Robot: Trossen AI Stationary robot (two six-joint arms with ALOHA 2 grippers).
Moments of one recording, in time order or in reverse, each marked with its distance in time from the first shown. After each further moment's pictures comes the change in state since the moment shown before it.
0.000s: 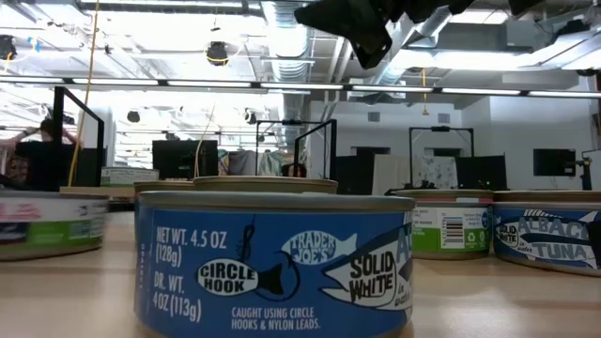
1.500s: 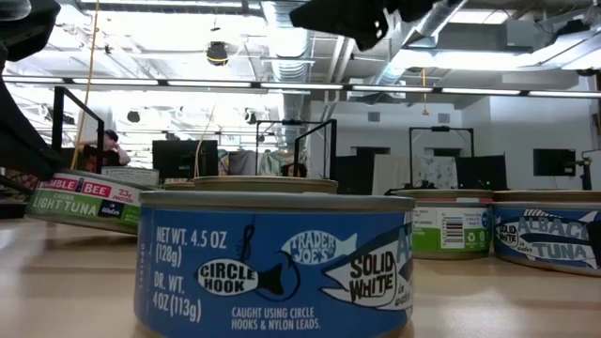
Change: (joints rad) left arm 0.082 -0.003 -0.013 -0.072 -0.124 -0.006; right arm 0.044 0.018 0.050 -0.069 0.132 -0.211
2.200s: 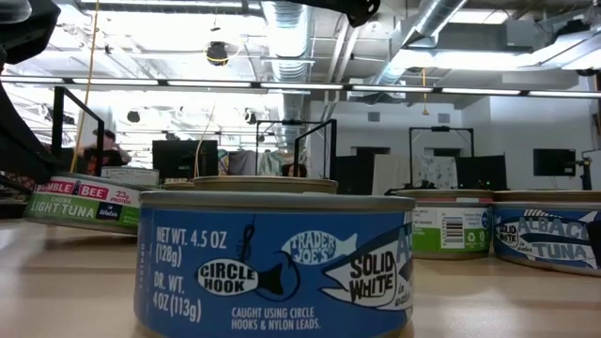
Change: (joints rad) left arm 0.000 0.000 0.000 0.001 0.016 -0.008; right arm 0.002 0.000 0.102 -0.133 -0.001 -0.026
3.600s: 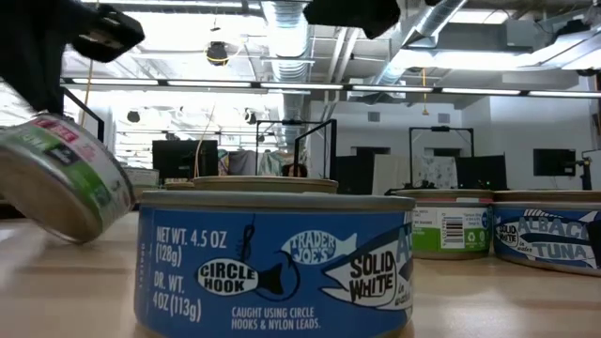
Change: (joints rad) left arm 0.317 -0.336 0.046 -0.046 0.674 0.129; right arm 0.044 0.015 -0.005 -0.104 -0.004 0.049
